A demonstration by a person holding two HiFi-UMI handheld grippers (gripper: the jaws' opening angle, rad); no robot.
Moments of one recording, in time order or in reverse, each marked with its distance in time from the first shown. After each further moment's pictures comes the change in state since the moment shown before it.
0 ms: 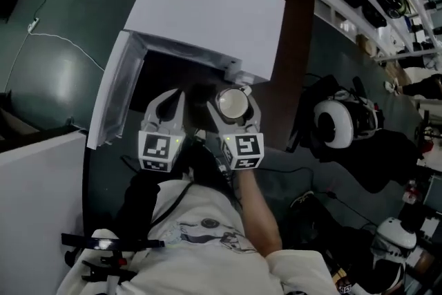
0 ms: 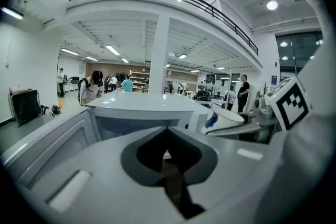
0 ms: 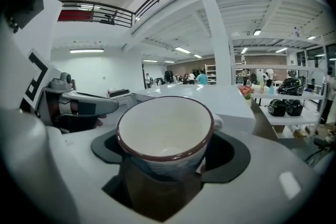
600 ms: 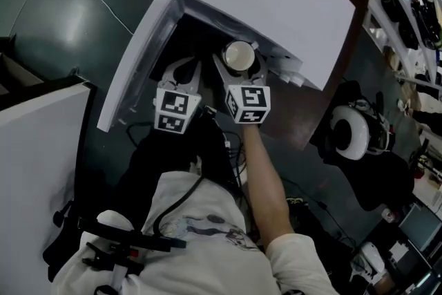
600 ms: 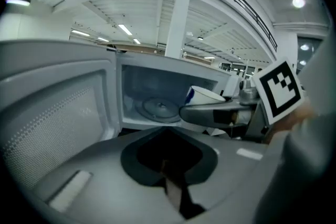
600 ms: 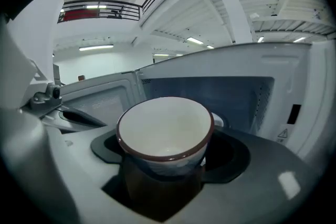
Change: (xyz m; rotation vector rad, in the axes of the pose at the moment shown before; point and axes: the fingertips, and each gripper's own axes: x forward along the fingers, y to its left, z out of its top) left arm 0.006 0.102 -0.081 -0.112 0.186 0.092; right arm 0.142 0.084 -0.006 -0.031 0.048 0.159
